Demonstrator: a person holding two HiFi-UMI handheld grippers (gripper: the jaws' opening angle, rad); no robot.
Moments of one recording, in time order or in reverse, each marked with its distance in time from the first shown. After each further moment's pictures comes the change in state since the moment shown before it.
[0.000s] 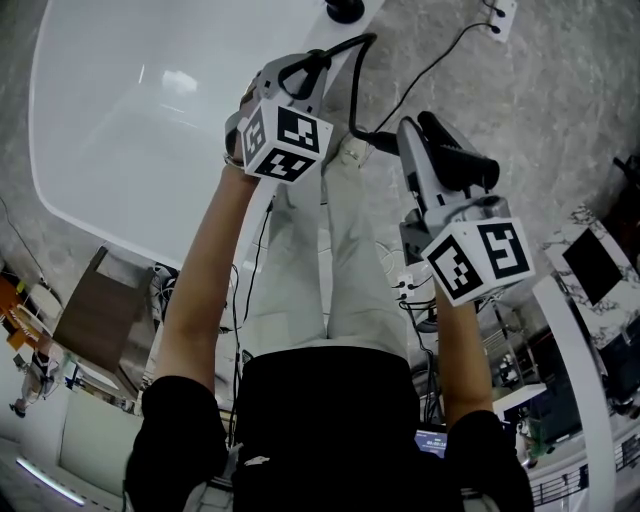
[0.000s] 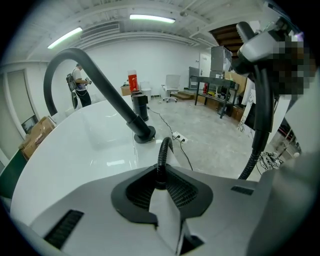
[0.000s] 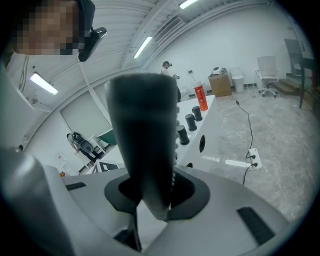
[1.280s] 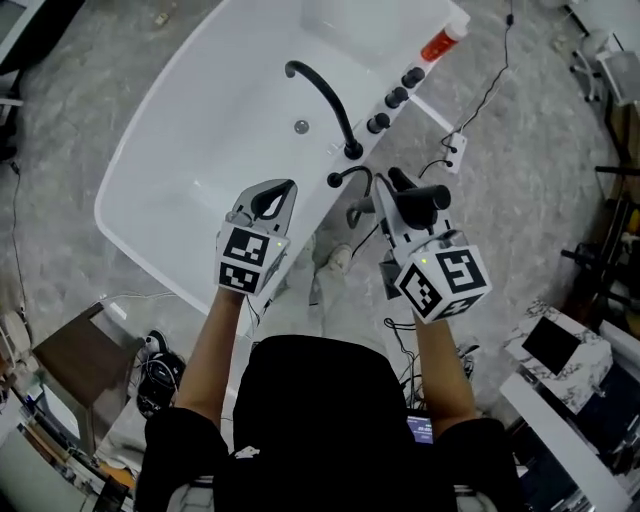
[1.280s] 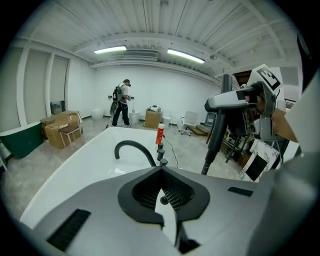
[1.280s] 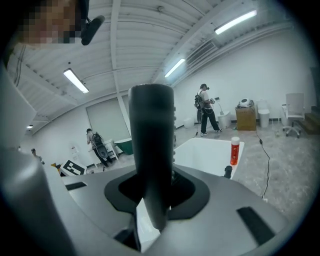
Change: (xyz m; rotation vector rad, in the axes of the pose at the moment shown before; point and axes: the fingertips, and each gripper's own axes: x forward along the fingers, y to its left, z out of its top) left arm -0.306 0.068 0.122 -0.320 -0.282 0.080; right arm -0.094 0.189 0.202 -0.262 -0.193 0.147
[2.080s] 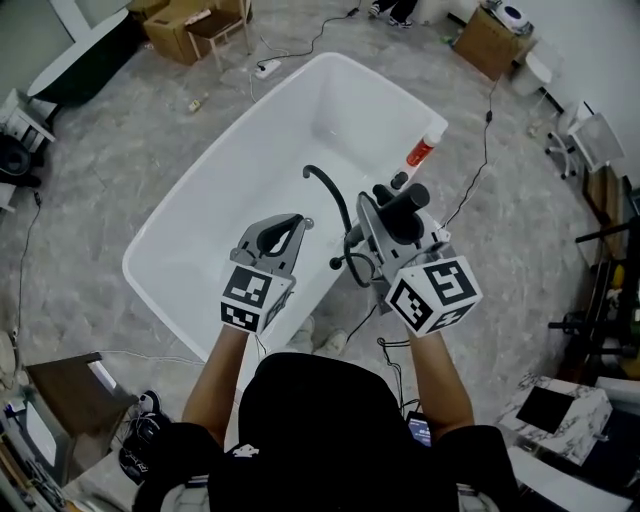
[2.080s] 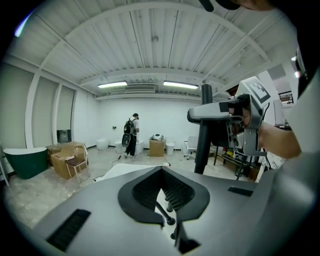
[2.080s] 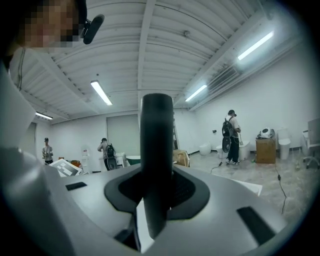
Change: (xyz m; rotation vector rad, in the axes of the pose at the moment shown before) left arm -0.123 -0.006 0.185 0.082 -0.317 0.071; right arm -0.033 0.102 0.185 -0.187 -0.243 0.156
